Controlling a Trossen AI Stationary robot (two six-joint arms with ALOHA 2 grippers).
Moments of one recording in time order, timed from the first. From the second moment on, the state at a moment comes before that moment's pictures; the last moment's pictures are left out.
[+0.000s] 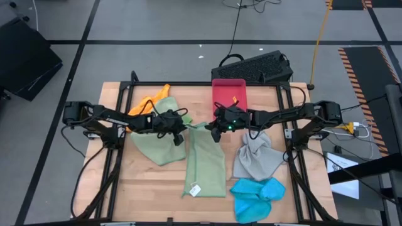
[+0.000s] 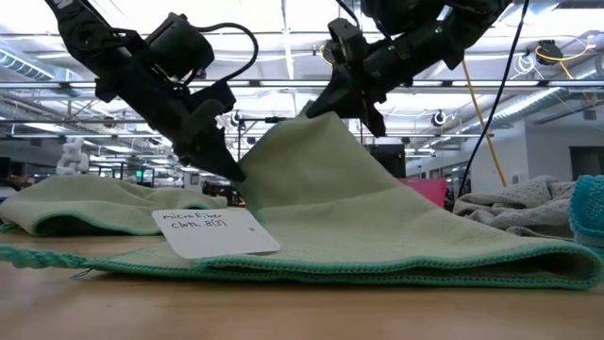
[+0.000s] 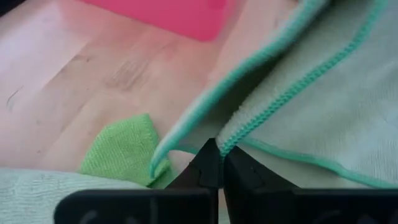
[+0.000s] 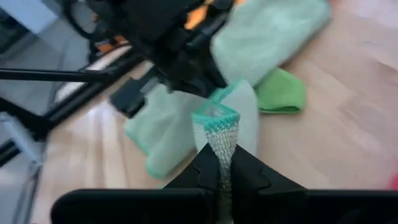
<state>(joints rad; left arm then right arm) 0.13 1.45 0.55 0.23 -0.11 -0.21 -0.10 1.55 0.86 0.18 0.00 0.56</state>
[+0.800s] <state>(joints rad) 0.16 1.45 0.55 0.18 -0.19 -0.24 -0.09 1.55 0.86 0.04 0.10 0.57</state>
